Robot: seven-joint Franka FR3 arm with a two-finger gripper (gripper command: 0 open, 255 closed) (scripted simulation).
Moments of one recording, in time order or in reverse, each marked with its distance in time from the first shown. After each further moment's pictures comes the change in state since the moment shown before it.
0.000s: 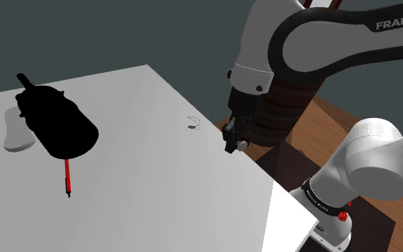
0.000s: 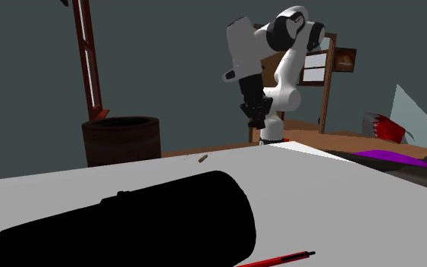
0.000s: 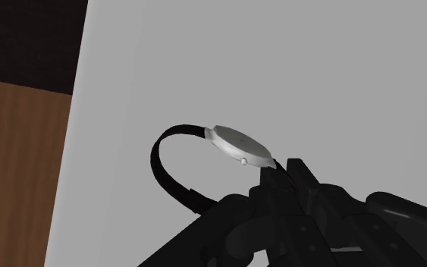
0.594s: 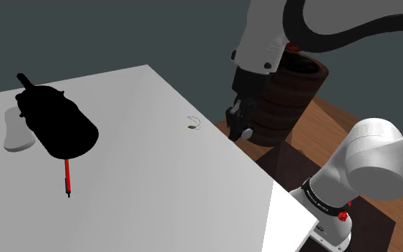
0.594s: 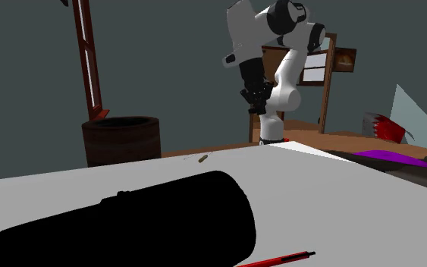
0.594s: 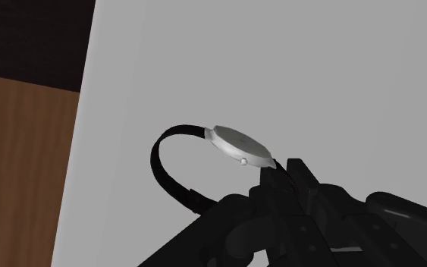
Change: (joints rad) arm -0.008 -0.032 -0.027 0.102 -0.032 -0.131 0.036
